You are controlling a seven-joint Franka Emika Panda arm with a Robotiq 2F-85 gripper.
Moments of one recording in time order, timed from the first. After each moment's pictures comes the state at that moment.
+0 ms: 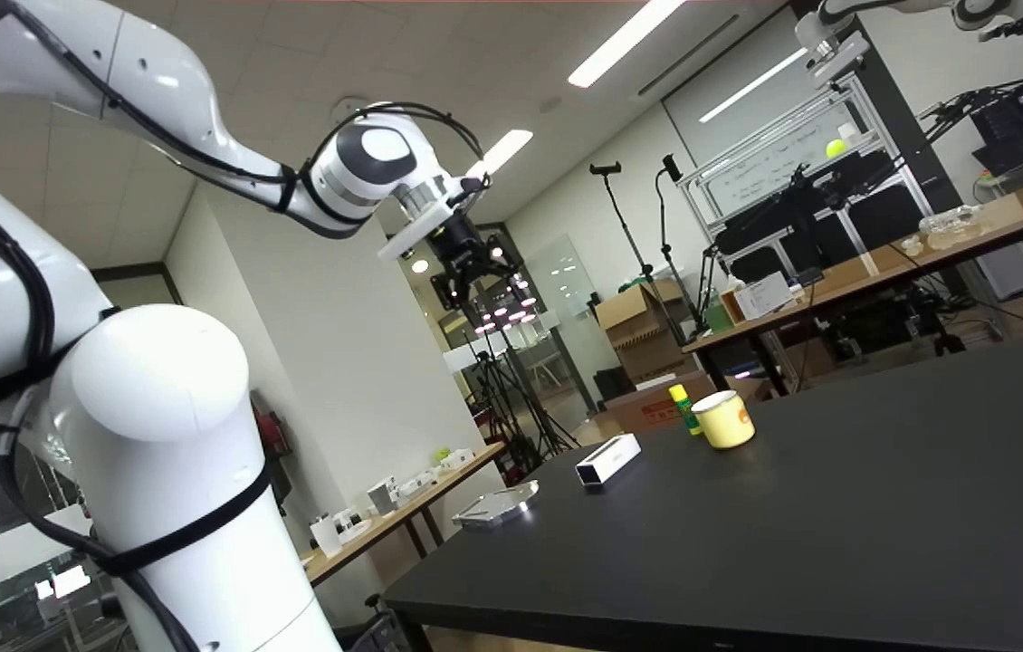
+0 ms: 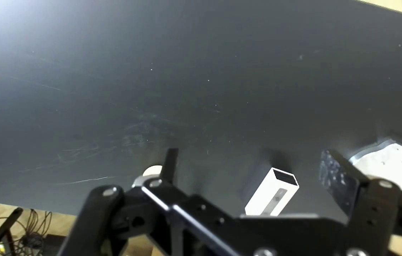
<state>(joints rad) 0.04 -0.43 0.03 -2.45 0.04 2.21 -0.18</state>
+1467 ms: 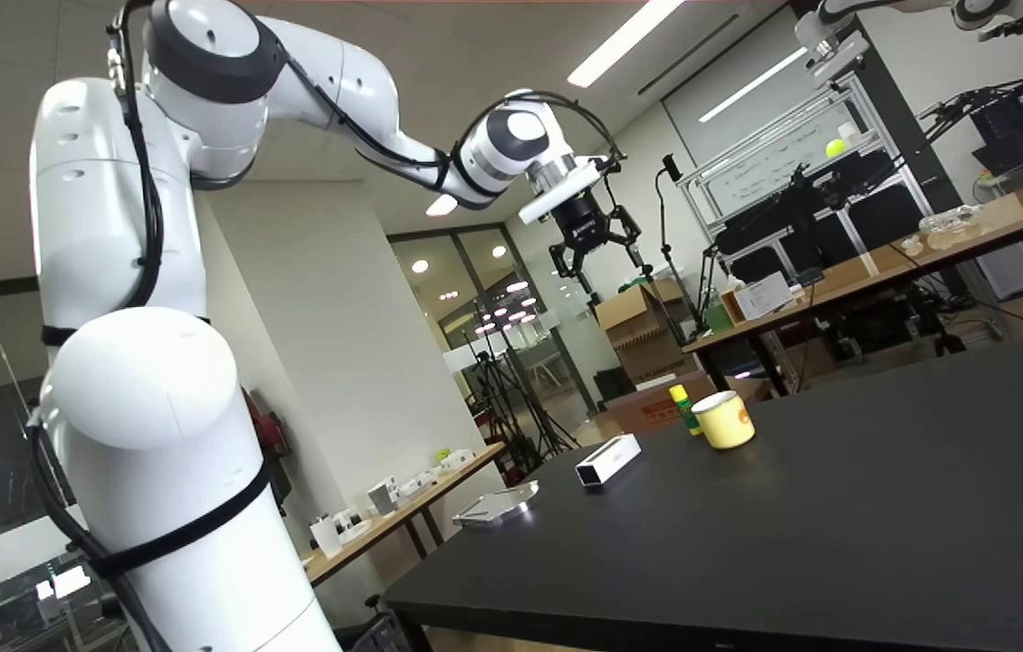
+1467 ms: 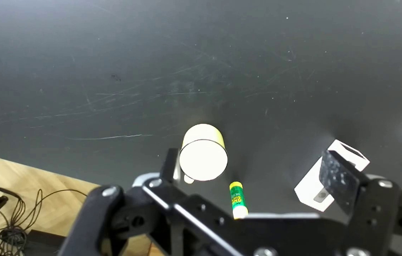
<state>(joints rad) -0.04 0.22 -0.05 -1.76 0.04 2.09 -0.43</state>
